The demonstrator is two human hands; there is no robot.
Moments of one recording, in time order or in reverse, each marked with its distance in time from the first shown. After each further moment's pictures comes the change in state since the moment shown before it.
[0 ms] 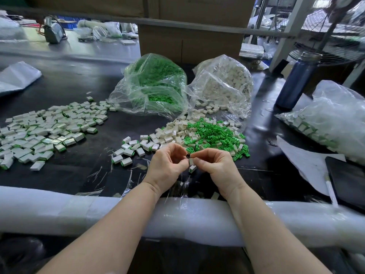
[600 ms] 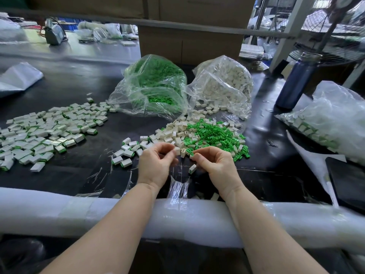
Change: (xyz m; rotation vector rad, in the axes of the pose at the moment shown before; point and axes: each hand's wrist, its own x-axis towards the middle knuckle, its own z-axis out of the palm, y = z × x) left_hand 0.006 -0.007 -0.007 0.003 0.258 -0.088; right_hand 0.000 -0.001 0.003 -0.091 0.086 -0.055
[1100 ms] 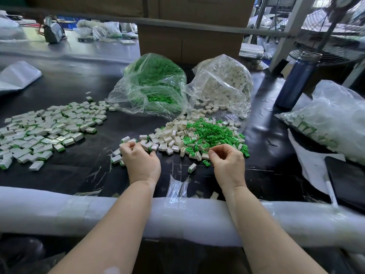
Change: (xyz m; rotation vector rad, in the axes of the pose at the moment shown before) left_hand 0.012 -0.009 -0.010 0.506 0.317 -0.109; right_hand 0.005 0.006 -0.009 -0.345 0.361 -0.039
